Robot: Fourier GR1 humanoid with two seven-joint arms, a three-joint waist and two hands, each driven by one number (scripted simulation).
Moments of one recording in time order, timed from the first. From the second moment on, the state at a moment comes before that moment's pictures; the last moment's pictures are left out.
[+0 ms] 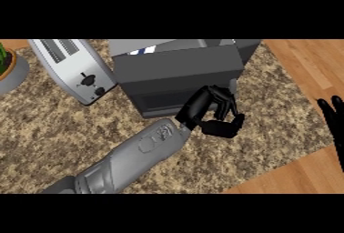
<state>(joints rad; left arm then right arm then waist) -0.94 0.00 -0.85 -0.87 0.55 0.36 -0.30 0.08 -0.40 -0.09 -1.84 -0.47 0.40 -0.43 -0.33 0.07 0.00</state>
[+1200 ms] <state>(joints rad) -1.04 0.04 -0.78 -0.77 0.74 0.49 -0.37 -0.02 -0.52 -0.14 -1.88 -0.59 0.44 -0.31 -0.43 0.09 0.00</state>
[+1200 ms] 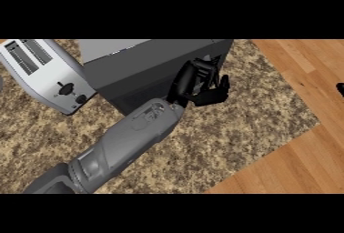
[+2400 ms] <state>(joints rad) -1.04 0.06 -0.81 -0.79 0.81 0.59 -0.43 -0.09 -0.60 -0.19 -1.86 -0.70 0.46 -0.24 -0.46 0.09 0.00</state>
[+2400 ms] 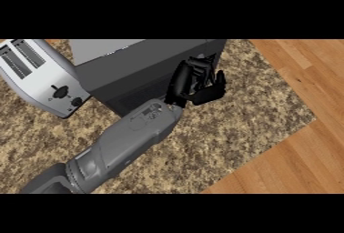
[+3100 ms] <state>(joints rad) -1.11 0.00 -0.84 -0.73 0.88 0.60 -0.40 -0.08 -0.64 -0.28 -1.85 -0.76 0.43 -0.22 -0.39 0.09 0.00</state>
